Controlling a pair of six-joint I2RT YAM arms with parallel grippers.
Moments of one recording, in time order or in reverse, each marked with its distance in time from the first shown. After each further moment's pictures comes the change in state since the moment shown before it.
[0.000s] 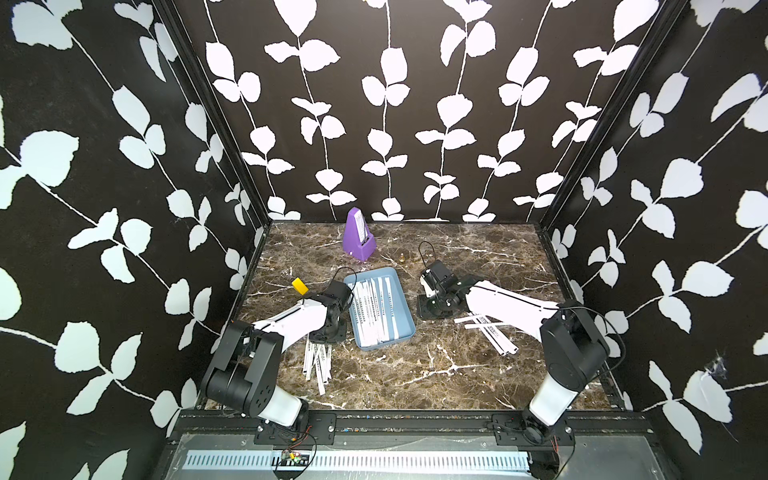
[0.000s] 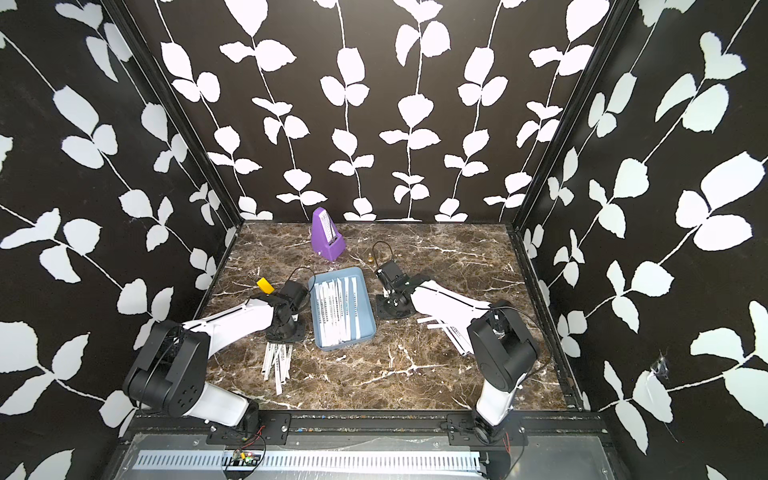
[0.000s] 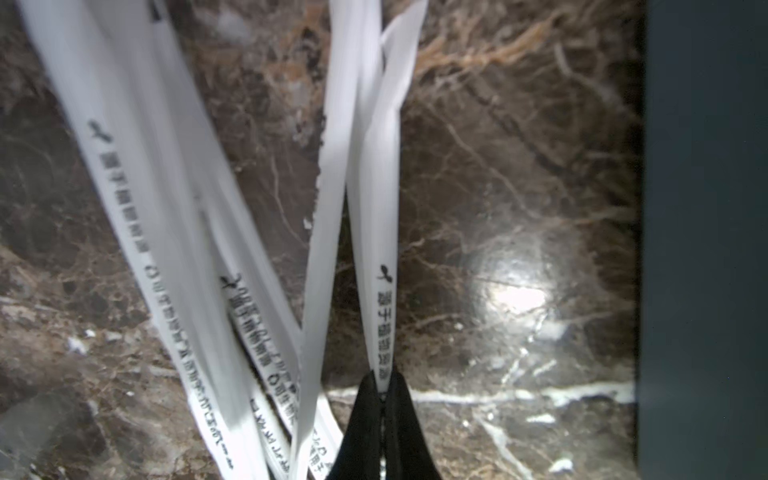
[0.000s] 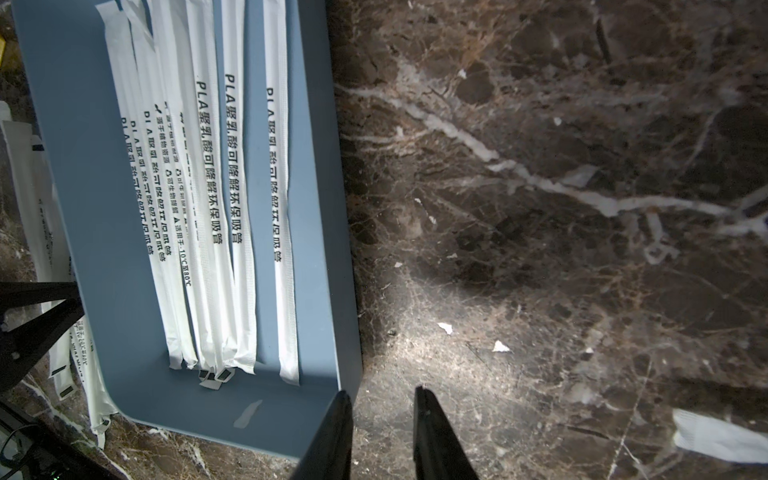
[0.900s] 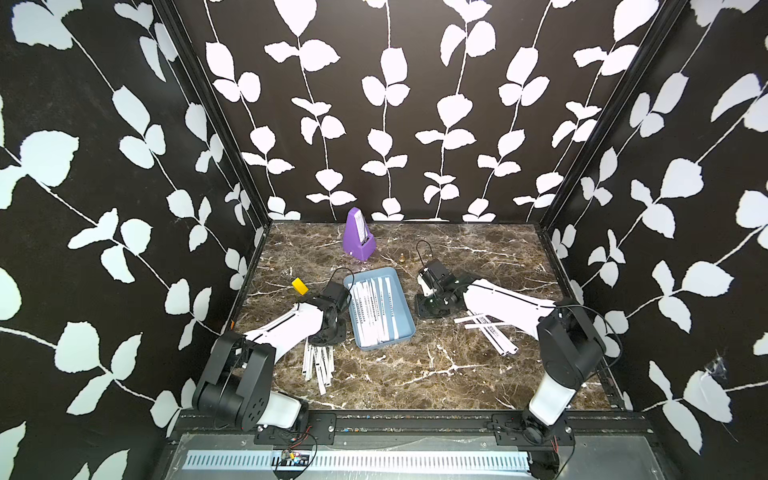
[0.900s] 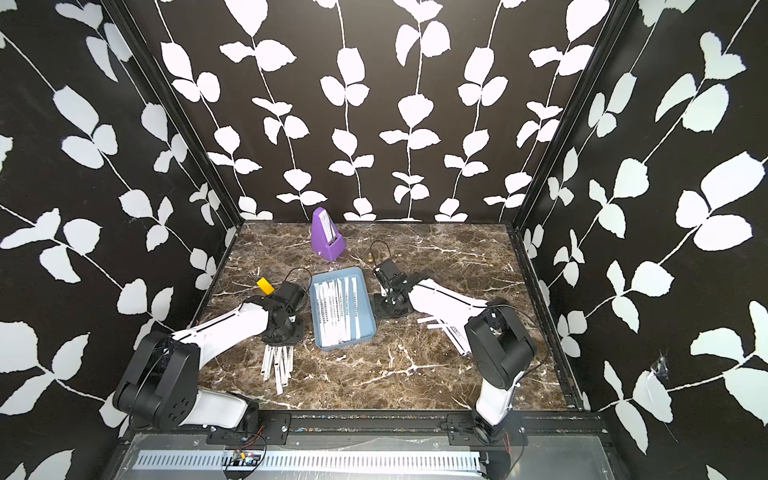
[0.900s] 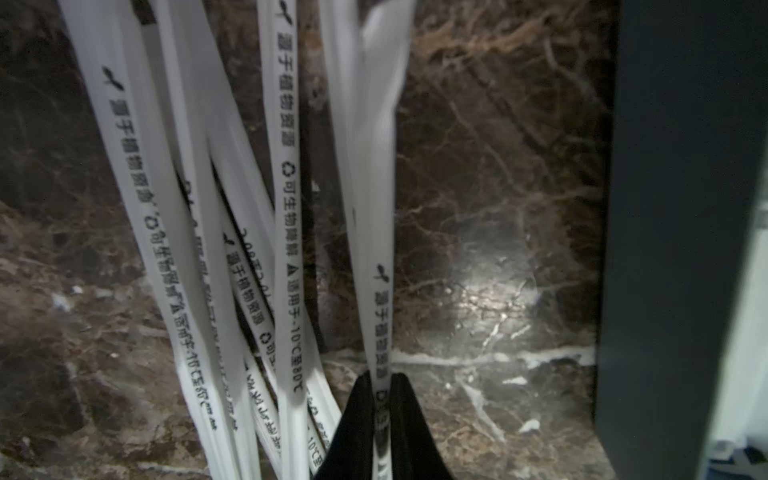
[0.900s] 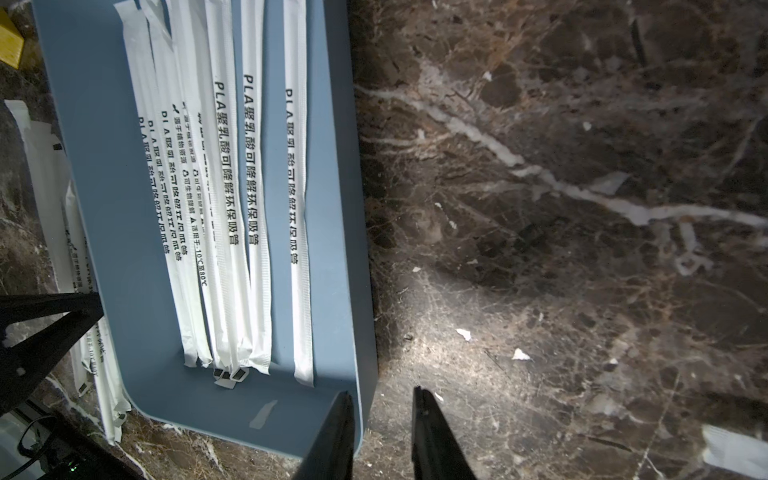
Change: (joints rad) left arm 0.000 -0.072 -0.032 0.002 0.037 -0.092; right arm 0.003 0.022 0.029 -0.005 -0.026 0.003
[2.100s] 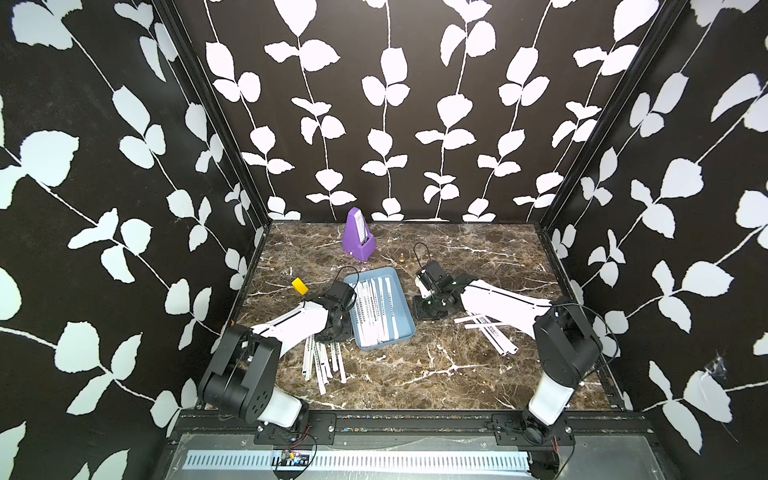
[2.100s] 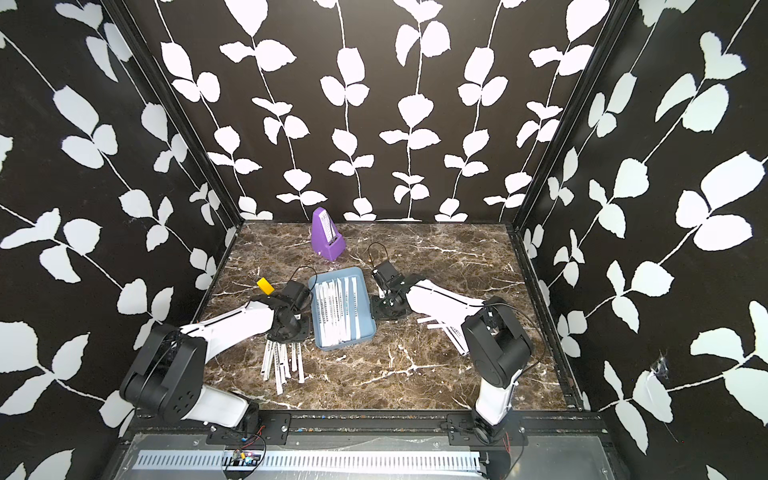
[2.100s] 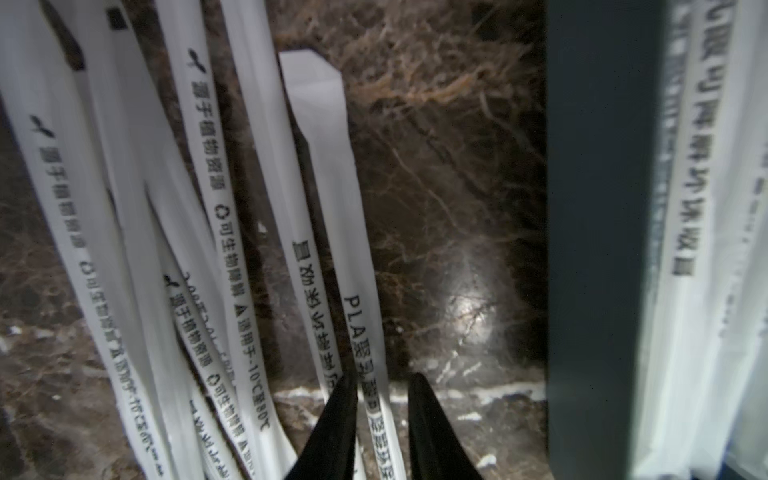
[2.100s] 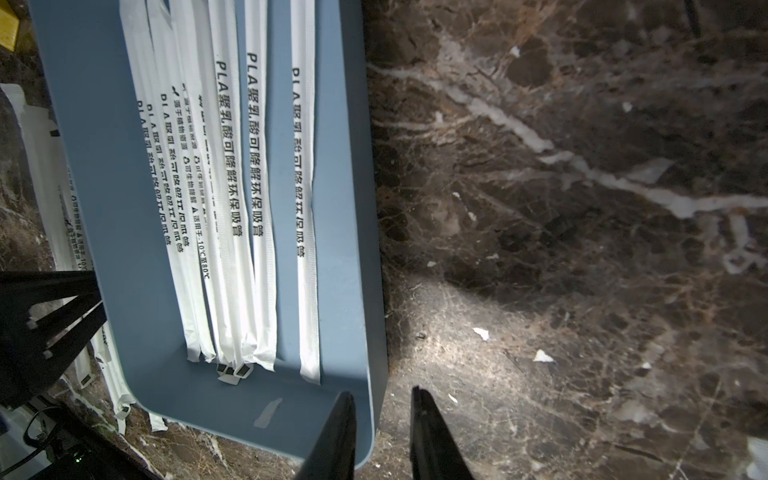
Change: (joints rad) left arm -0.035 0.069 0.009 0.070 0.013 -0.036; right arm 0.012 0.017 0.000 0.008 -0.018 0.005
